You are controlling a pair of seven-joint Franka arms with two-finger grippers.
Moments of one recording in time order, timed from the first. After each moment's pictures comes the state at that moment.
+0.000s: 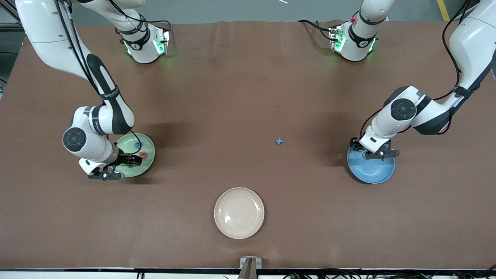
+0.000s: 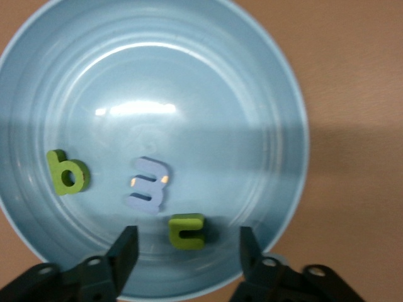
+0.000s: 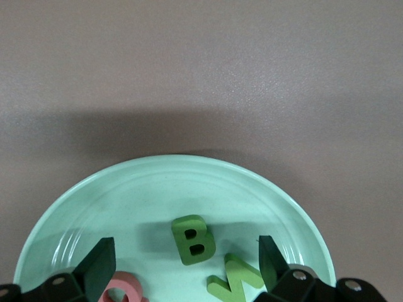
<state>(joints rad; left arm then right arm) 1.01 0.78 -1.13 -2.20 1.09 2.29 -0.87 0.04 0.53 -0.02 -2.00 -0.02 2.48 0.07</state>
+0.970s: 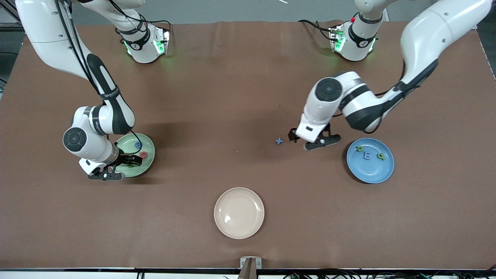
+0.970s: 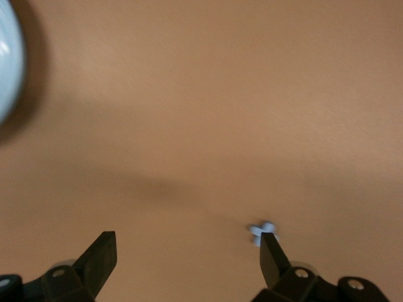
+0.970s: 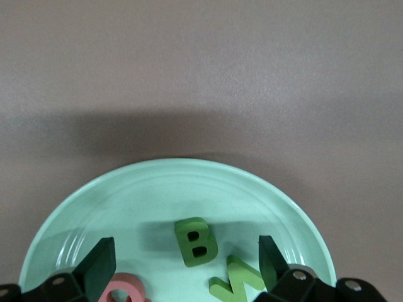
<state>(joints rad) 0.43 0.78 -1.16 -1.91 0.84 2.08 -1.41 0.04 0.53 -0.02 -1.99 -0.02 2.48 0.07</state>
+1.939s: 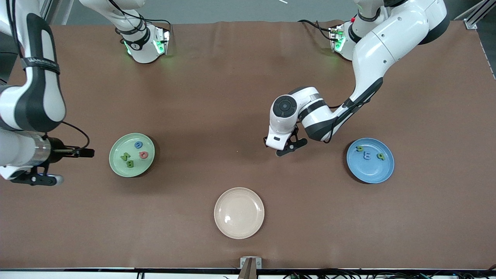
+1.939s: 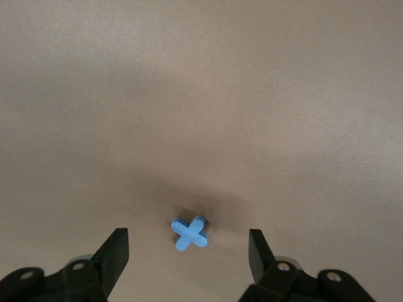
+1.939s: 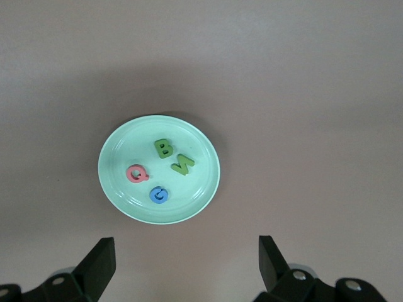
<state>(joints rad) 0.02 0.84 -0.82 -1.74 0.73 2.17 -1.52 -0.04 0.44 -0.02 -1.38 -0.02 1.59 0.05</state>
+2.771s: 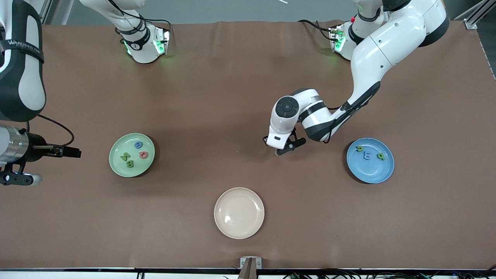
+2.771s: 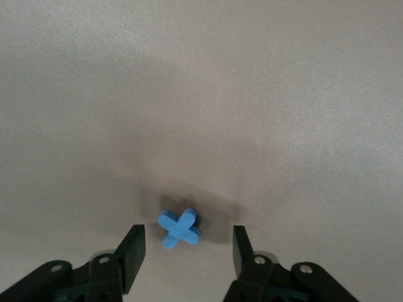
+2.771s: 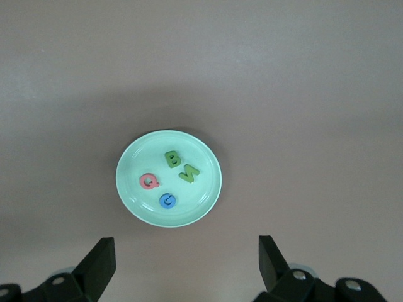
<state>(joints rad) 0.03 0.85 -0.80 -1.79 0.73 2.26 -1.56 -0.04 0.42 0.00 -1.29 -0.02 1.54 0.05</state>
